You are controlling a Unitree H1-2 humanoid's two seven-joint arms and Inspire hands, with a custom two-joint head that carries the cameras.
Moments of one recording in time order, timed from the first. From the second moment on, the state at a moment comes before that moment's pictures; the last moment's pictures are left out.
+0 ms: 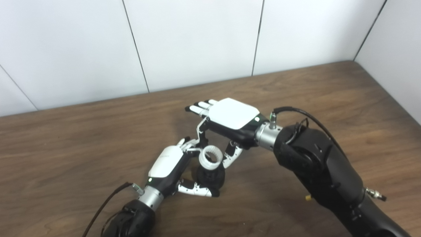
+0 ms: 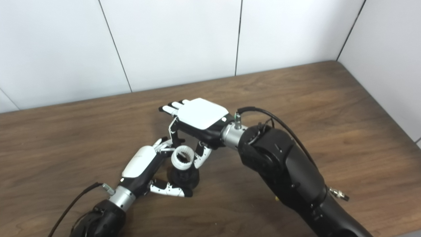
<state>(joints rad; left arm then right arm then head) -0.23 0.14 -0.42 0.14 0.65 -0.24 -0.11 -0.42 -0.38 0.34 -0.51 -0.93 0.12 0.82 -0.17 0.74</state>
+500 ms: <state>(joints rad) -0.23 0.13 -0.42 0.13 0.65 -0.23 -0.11 -0.47 -0.40 0.35 -0.51 -0.93 0.07 0.89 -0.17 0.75</state>
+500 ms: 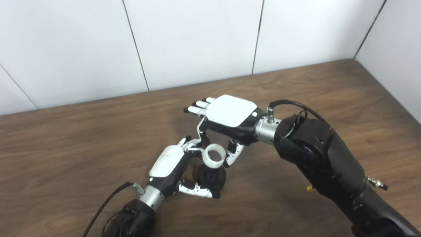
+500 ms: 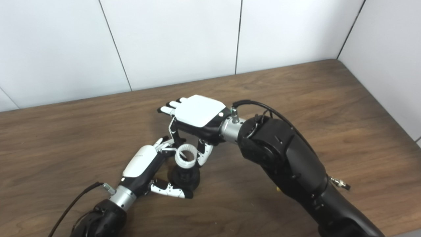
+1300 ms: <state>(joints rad) -0.22 0.13 -0.42 0.11 0.66 -0.21 -0.12 -0.44 -0.40 0.35 -0.50 -0.93 0.06 0.89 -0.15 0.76</state>
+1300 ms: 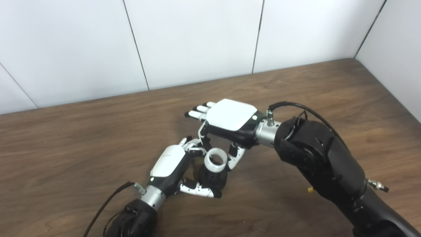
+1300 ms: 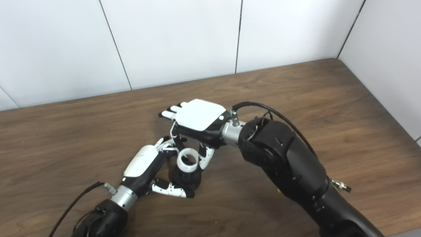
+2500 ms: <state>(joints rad) -0.22 0.12 -0.43 0.10 0.66 -0.20 -0.12 -0.41 -0.40 0.36 -0.50 -0.92 0.03 0.89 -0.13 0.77</state>
